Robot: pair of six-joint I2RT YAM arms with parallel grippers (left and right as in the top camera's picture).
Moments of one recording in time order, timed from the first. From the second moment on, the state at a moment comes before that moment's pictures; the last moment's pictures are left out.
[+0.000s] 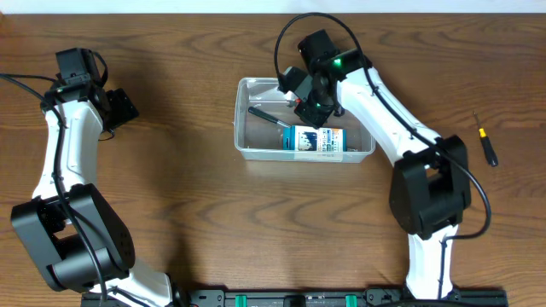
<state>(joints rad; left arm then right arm) 0.30 1.78 1.38 -0.78 -0.22 -0.28 0.45 2.14 1.81 -1.02 -0.12 -0.45</state>
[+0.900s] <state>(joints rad) 0.30 1.78 1.38 -0.78 -0.22 -0.28 0.44 2.15 1.96 -1.16 -0.09 -0.36</state>
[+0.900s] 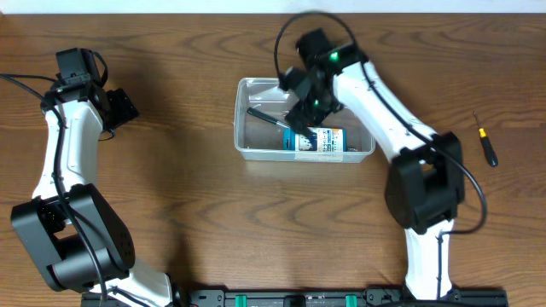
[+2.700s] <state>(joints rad) 0.30 1.78 1.38 -0.78 -0.22 -0.28 -0.54 2.41 2.05 -1.35 -0.03 -0.48</state>
